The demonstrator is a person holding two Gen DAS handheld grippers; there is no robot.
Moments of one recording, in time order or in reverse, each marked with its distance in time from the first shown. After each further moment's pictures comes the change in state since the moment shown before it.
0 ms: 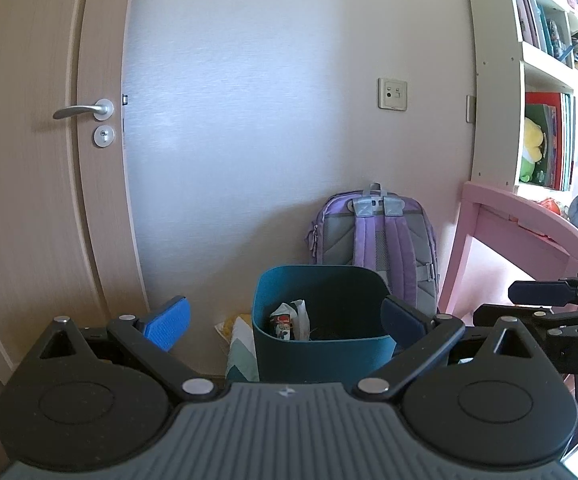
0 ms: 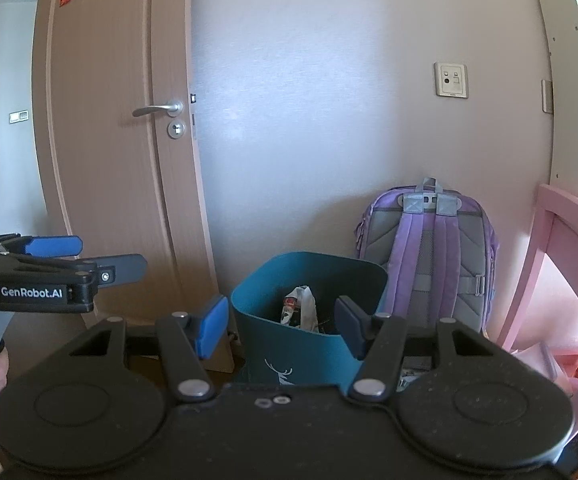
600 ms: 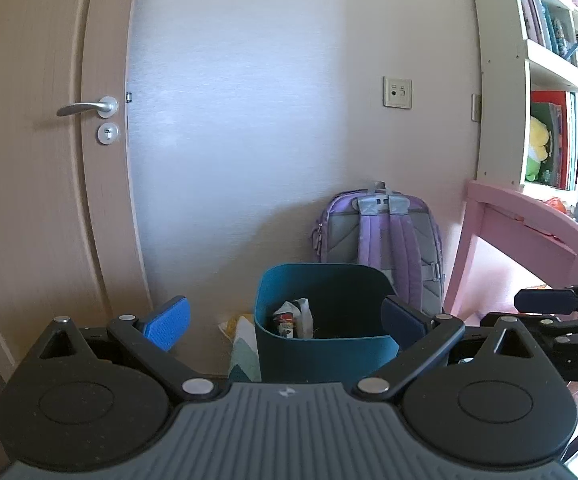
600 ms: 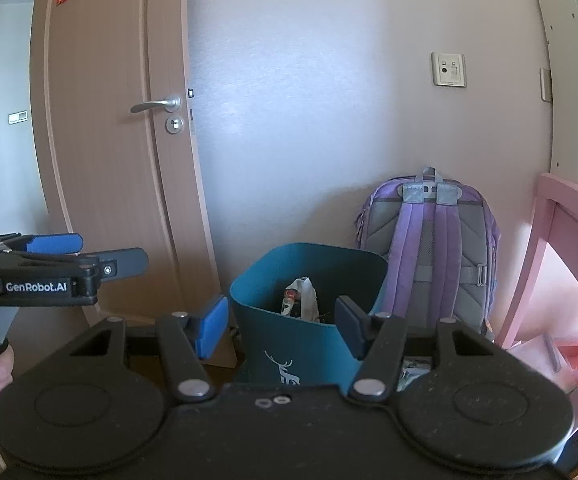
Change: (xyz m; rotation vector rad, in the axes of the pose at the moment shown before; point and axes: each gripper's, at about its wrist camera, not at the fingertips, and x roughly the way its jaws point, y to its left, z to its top) left arm 0.005 -0.001 -0.005 -0.008 -0.001 0.015; right arm 0.005 -0.005 -0.003 0.021 0.016 0.004
